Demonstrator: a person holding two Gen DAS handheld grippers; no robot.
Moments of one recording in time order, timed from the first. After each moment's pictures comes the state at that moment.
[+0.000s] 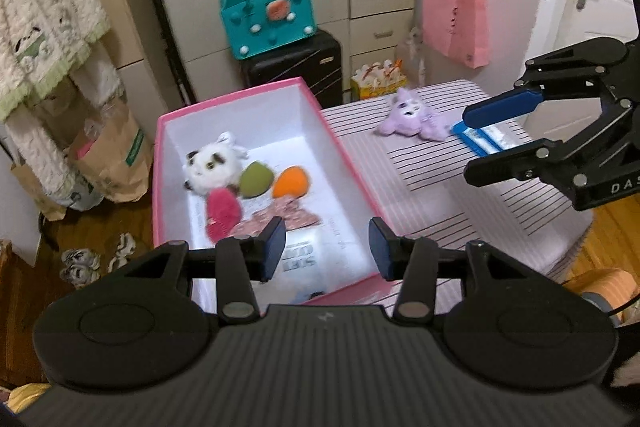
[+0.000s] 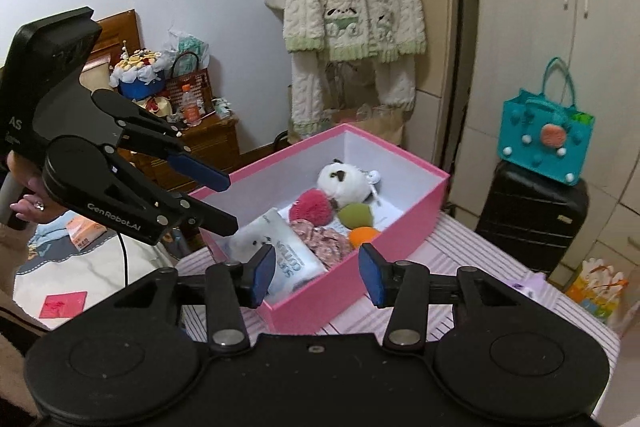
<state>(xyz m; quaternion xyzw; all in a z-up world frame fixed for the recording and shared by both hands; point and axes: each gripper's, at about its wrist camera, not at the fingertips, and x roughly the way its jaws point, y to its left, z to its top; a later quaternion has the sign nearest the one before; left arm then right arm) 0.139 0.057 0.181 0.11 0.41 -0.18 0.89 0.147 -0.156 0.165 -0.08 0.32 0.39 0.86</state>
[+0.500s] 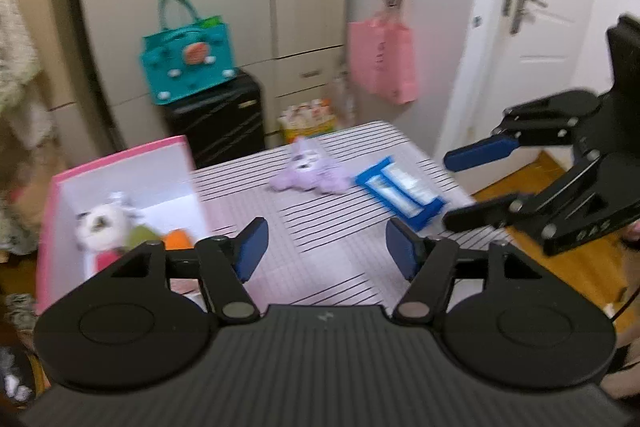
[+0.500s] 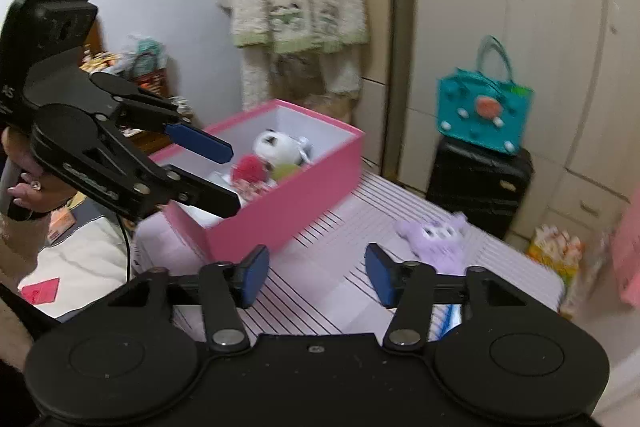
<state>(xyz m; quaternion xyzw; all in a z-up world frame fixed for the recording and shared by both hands) 0.139 -0.037 0.176 0.08 0.36 -0.28 0.89 0.120 -0.253 0.147 -0.07 0.33 0.33 0.88</state>
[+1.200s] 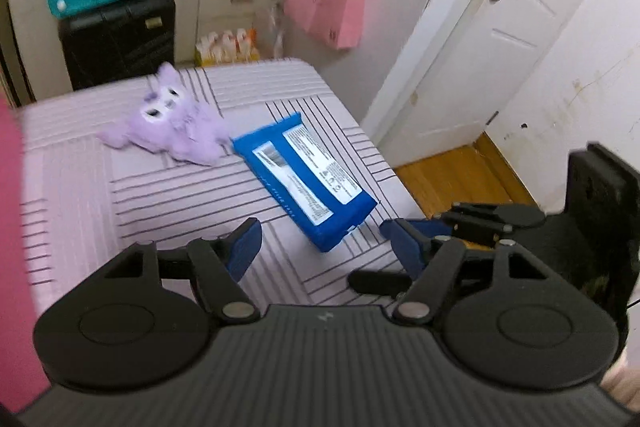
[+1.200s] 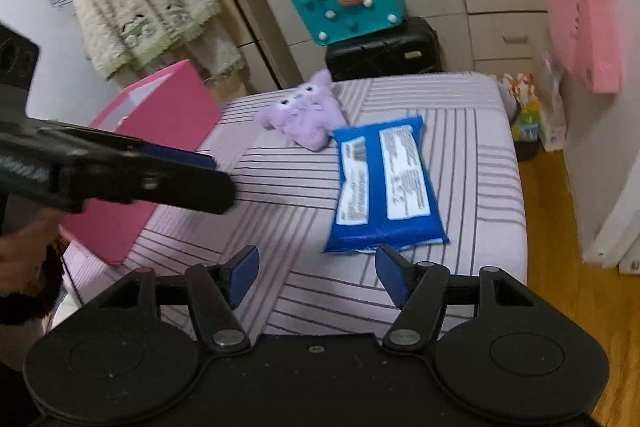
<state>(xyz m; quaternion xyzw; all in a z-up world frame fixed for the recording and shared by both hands) 0.227 -0.171 0.053 -0.01 0.47 -0.34 0.81 0.145 -0.346 -0.008 0.13 0.41 0.19 0.88</state>
